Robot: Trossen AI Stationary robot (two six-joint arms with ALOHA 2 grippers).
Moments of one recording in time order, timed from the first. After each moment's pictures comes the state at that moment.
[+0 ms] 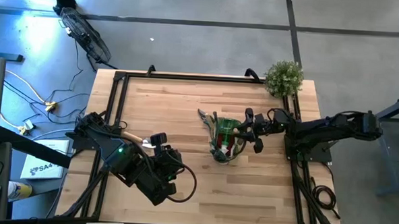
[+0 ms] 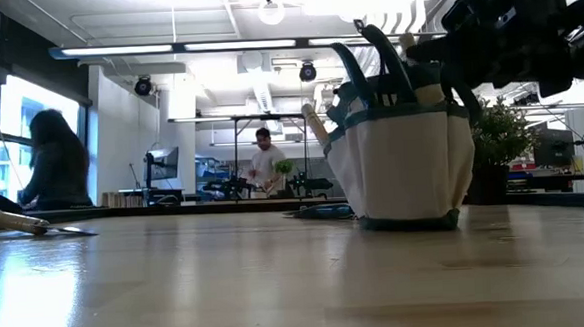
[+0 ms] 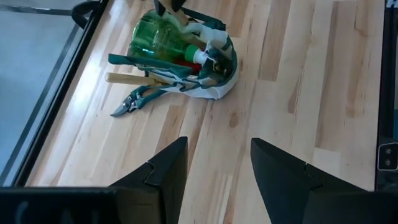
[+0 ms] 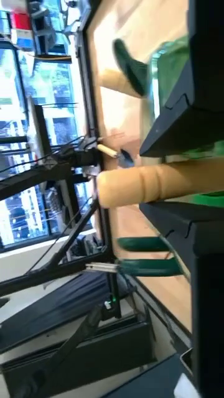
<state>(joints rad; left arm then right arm) -0.63 1.89 2.30 -1.57 -0.66 -0.71 -0.22 1.12 0.16 0.98 -0.42 0.19</state>
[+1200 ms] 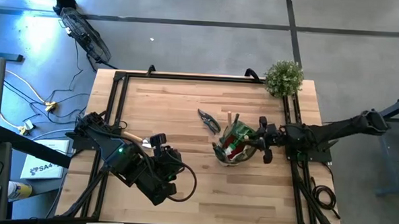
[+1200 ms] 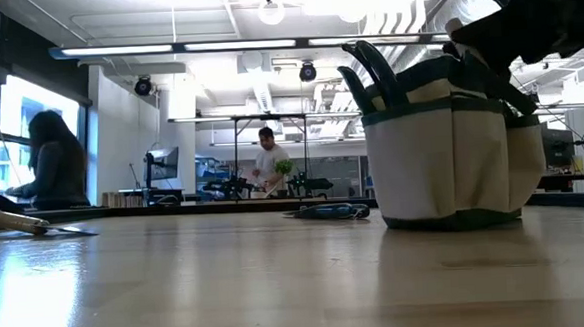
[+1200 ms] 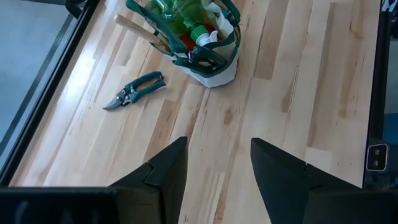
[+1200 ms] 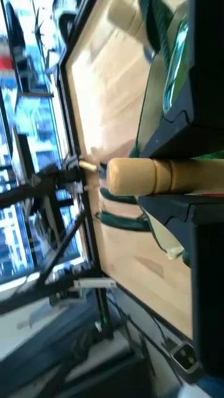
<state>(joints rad) -0.63 1.89 2.30 -1.57 -0.64 -0.75 0.19 0.61 0.16 0.36 0.12 0.23</state>
